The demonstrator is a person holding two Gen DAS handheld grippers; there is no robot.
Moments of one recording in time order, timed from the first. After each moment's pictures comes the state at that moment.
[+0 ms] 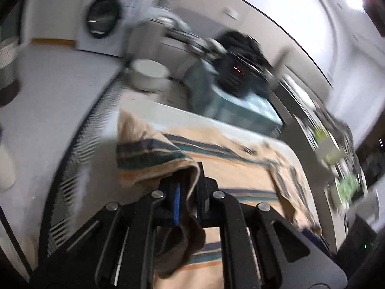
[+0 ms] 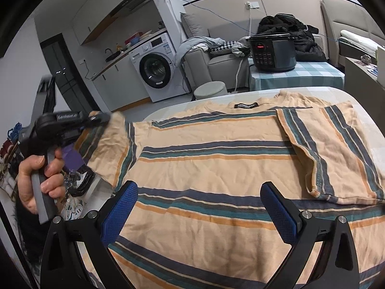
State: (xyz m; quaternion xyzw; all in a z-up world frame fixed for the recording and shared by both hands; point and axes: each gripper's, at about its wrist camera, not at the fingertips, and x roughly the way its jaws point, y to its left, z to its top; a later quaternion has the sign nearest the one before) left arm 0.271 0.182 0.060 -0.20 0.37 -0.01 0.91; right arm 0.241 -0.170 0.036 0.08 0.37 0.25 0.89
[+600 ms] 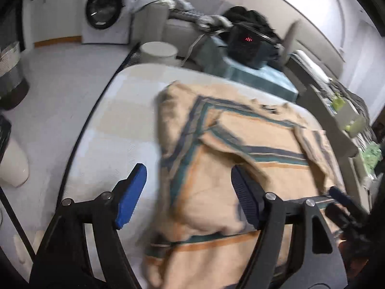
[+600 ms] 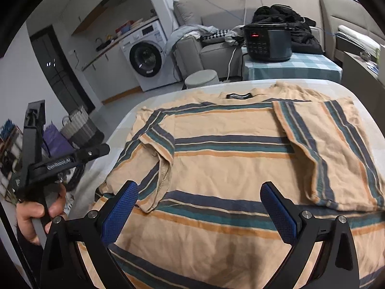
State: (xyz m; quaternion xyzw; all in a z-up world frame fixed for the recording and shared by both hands) left arm 0.243 0.183 0.001 -0.16 0.42 0.04 0.89; right arm 0.267 -0.149 0.026 0.05 0.41 0.23 0.88
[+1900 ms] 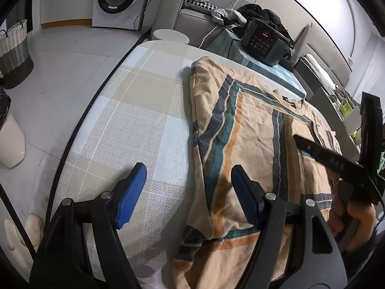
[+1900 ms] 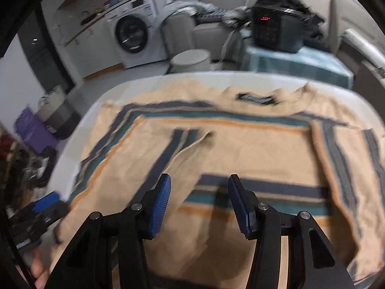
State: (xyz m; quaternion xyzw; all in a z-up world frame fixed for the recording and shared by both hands) left arm 0.234 0.210 -0.048 -0.19 0.43 0.05 0.88; right arm 0.388 -0.074 -0.027 -0.01 0.47 0.20 0.86
